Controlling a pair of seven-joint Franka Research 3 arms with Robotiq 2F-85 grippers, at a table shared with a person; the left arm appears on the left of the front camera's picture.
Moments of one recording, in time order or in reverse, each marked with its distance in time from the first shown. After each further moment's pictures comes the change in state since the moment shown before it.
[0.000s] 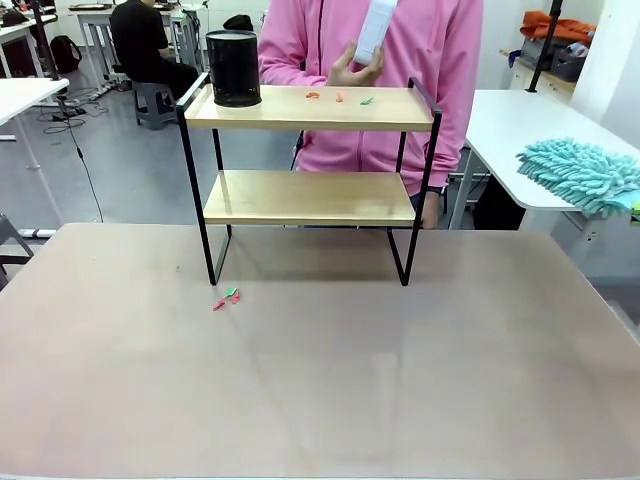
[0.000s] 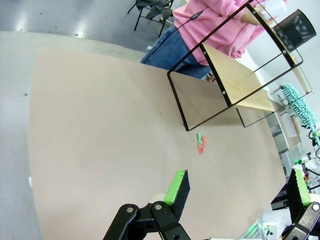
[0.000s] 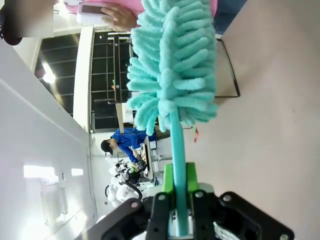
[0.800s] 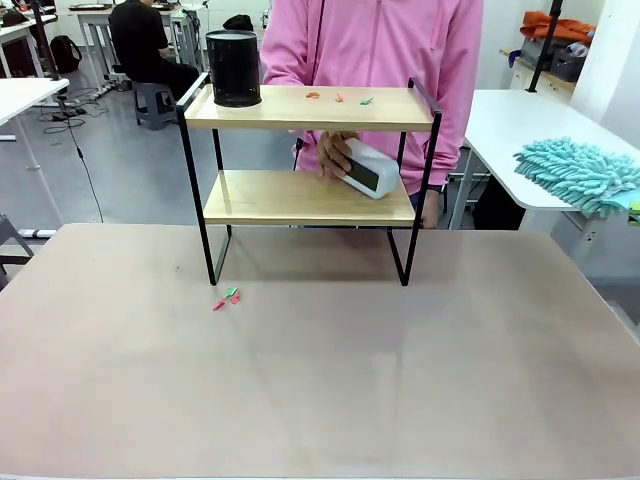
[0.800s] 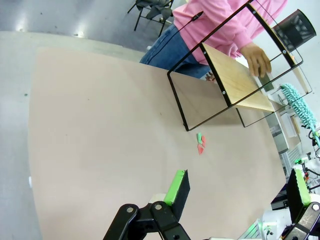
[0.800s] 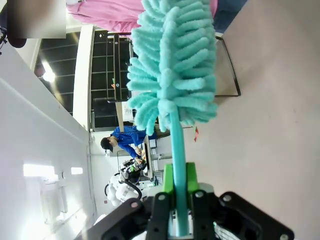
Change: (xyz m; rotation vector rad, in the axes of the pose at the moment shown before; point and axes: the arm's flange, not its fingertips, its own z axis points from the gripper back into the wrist) left arm 0.000 0.000 0.000 0.000 0.000 0.000; right arm 0.000 0.001 -0.002 0.000 0.006 0.003
